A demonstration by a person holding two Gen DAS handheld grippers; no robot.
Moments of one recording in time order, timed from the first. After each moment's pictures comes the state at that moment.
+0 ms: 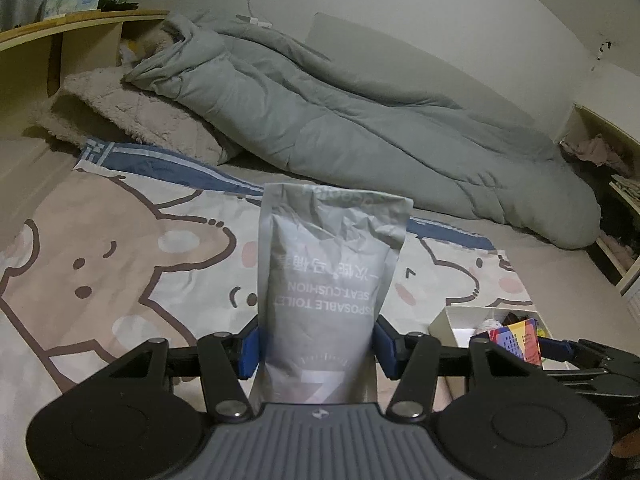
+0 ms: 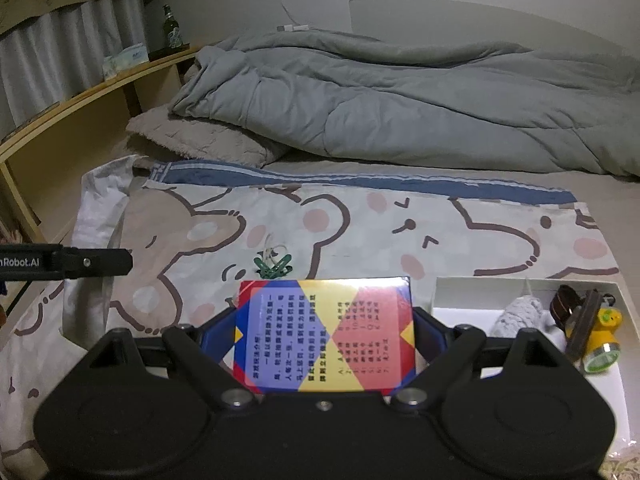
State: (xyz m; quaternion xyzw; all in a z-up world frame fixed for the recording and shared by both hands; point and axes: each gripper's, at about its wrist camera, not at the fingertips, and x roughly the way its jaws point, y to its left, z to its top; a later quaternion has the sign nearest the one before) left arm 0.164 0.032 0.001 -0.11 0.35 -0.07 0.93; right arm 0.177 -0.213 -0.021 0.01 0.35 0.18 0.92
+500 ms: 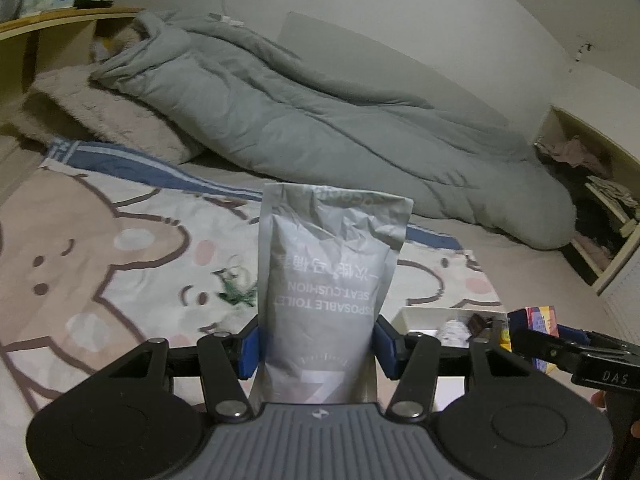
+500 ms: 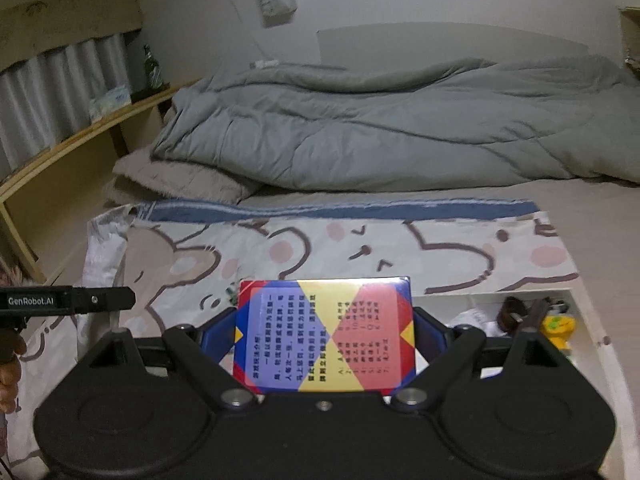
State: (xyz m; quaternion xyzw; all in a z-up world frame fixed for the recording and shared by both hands) left arm 0.166 -0.006 0.003 -0.13 0.34 -0.11 0.92; right arm 0.165 -0.284 0.006 0.05 0.31 0.15 0.94
